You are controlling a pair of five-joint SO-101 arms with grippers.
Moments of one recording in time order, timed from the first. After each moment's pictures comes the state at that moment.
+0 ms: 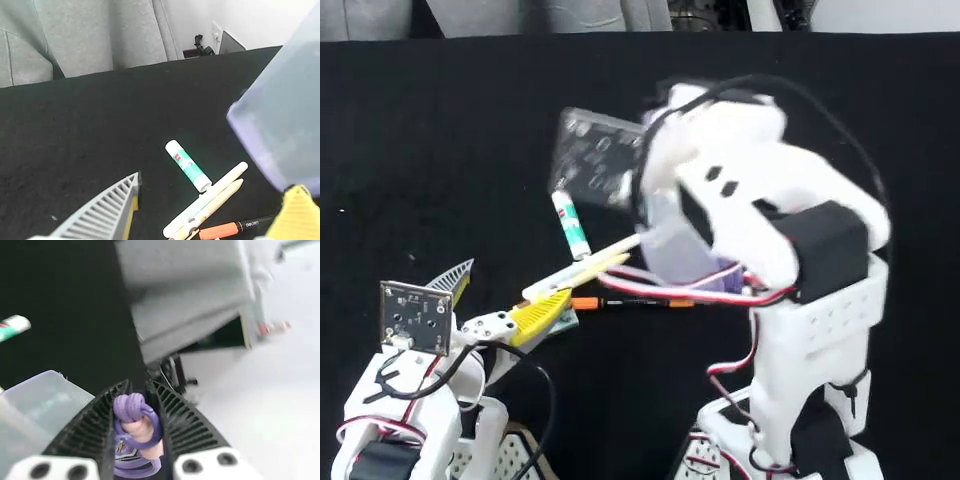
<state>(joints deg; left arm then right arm) 2.2 -104.5 56.1 78.8 -5.1 -20.8 -21.2 -28.5 84.2 65.6</state>
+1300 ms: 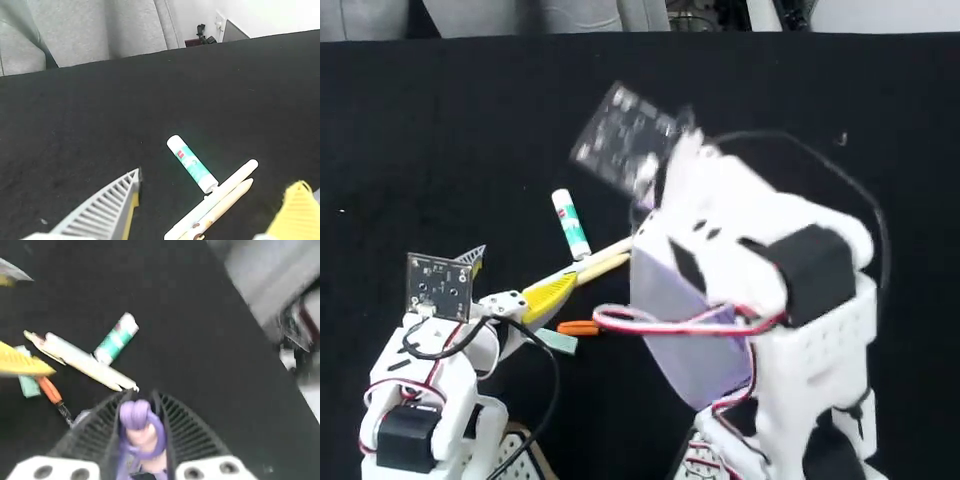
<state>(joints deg) 2.2 -104.4 67.8 67.7 -5.1 -26.4 -26.9 -15.4 99.5 34.8</state>
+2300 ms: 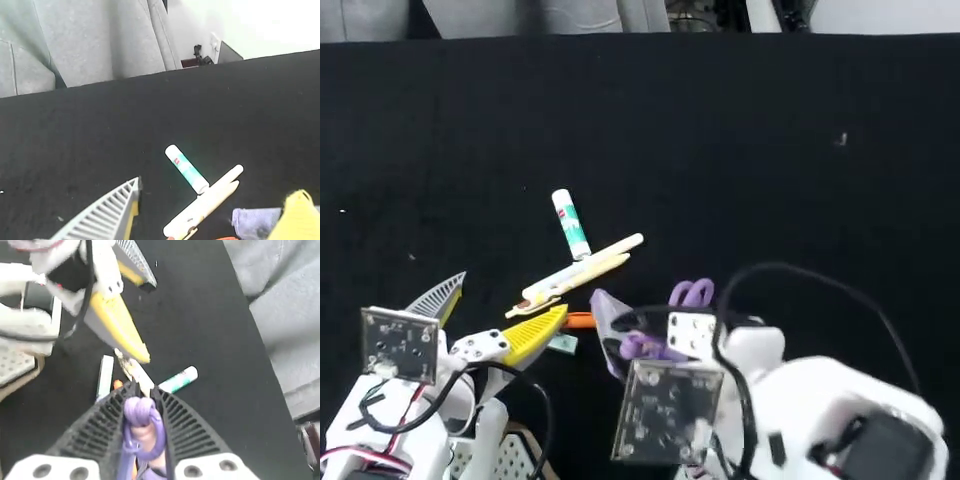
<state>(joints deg) 2.1 -104.5 48.6 85.9 -5.4 -50.1 -60.2 10.6 99.2 34.7</state>
